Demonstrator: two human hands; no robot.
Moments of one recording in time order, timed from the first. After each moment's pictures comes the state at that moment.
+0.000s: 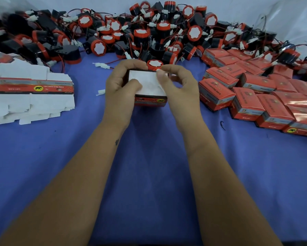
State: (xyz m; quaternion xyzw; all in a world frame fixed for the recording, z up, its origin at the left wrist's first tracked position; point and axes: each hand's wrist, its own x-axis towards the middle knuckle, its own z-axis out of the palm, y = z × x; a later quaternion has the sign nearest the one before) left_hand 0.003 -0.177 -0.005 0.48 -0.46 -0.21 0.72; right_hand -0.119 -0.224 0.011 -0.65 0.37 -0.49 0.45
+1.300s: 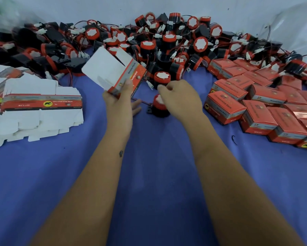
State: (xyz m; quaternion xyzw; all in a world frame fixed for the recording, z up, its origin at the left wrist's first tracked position) left_hand 0.029 -0.193 -0.020 0.55 -0.22 -0.29 0.75; right_hand -0.086 -0.273 0.011 -0.81 0.48 -0.27 0.19
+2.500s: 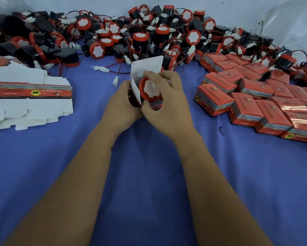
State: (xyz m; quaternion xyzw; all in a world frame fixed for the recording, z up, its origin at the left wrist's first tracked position) left_hand 0.028 -0.185 -0.031 0.66 -0.51 -0.23 0.50; right_hand -0.110 -0.222 -0.004 -0.83 0.31 -0.42 0.18
